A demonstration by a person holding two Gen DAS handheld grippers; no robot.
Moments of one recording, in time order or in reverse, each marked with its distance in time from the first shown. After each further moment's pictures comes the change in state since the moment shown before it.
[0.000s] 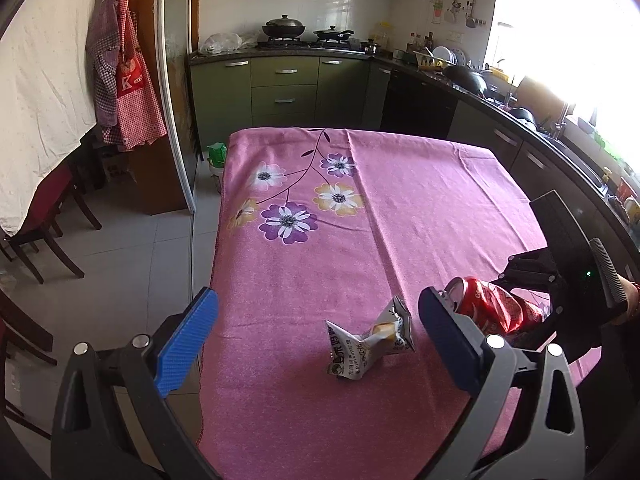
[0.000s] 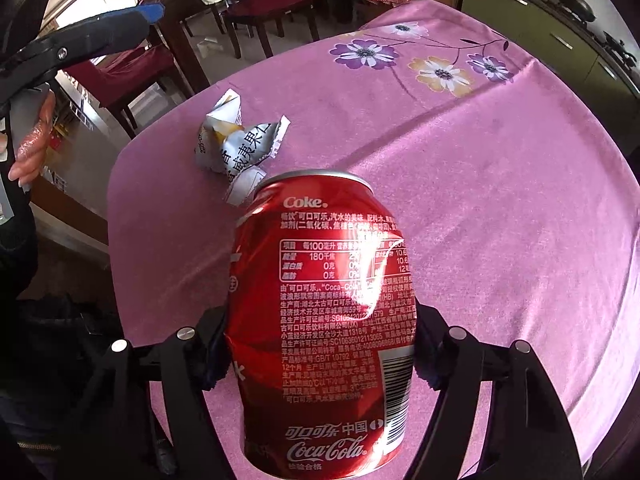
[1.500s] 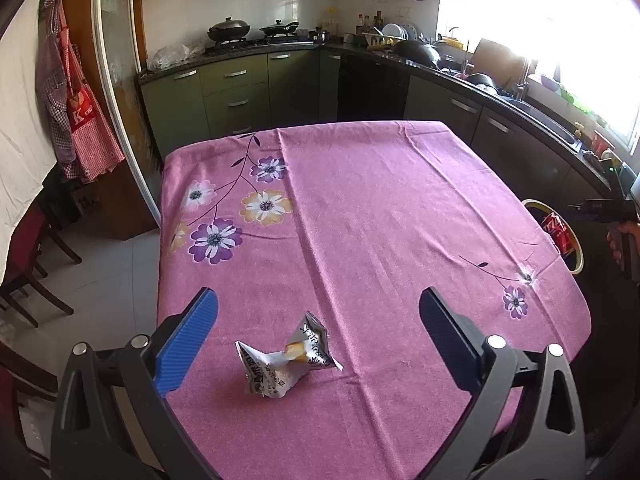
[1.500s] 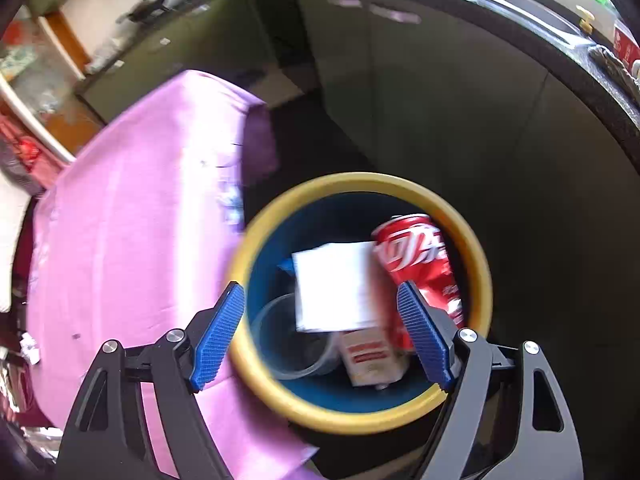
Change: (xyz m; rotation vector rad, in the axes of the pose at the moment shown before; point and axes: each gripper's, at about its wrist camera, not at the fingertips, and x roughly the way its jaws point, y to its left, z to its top) left arm 0.010 -0.071 0.014 0.154 0.039 -0.071; right arm -0.195 -0.246 -0.344 1.124 -0.262 -0.417
